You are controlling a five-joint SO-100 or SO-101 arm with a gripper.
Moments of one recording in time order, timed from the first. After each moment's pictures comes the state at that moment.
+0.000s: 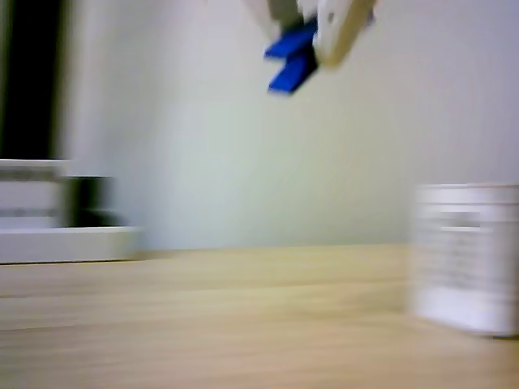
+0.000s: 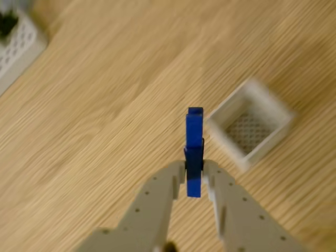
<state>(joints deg) 26.4 121.6 138.3 27.1 -73.8</state>
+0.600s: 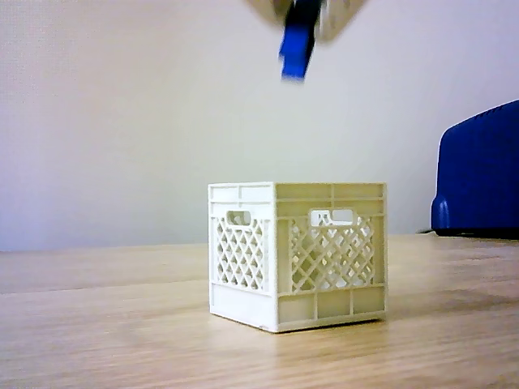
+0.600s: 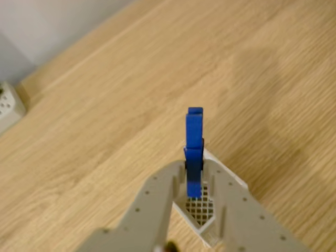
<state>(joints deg) 31.3 106.8 146.0 -8.6 -76.9</state>
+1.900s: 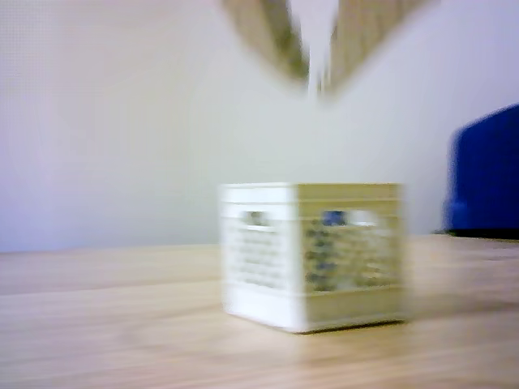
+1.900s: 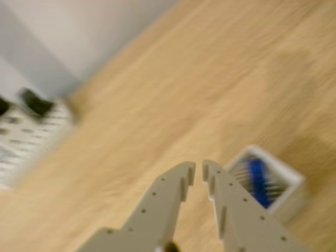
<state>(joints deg) 24.2 119.6 150.6 -6.5 -65.1</state>
